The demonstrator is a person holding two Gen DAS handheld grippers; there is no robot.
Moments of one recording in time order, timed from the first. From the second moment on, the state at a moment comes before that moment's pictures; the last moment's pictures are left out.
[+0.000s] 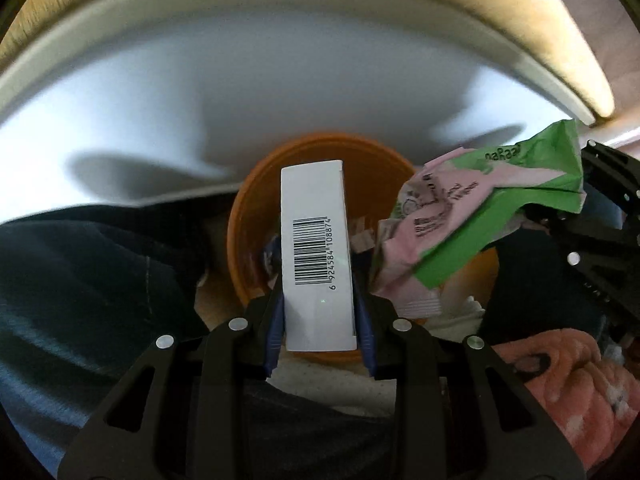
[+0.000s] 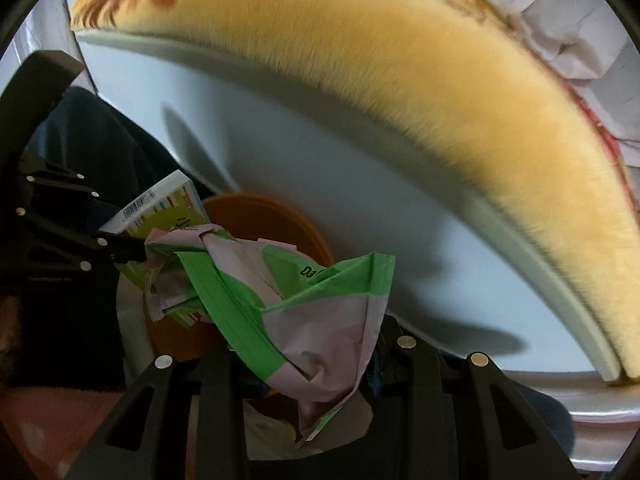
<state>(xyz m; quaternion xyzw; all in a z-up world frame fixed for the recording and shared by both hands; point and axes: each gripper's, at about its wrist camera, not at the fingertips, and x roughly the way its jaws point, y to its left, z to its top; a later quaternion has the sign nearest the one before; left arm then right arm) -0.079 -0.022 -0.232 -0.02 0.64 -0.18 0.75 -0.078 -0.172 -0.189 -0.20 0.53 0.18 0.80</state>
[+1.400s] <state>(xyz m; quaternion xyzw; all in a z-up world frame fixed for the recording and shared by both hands) -0.081 -0.020 -0.024 0.02 0.37 -0.05 0.93 -0.057 -0.257 0.032 -0.01 0.29 0.13 0.95</state>
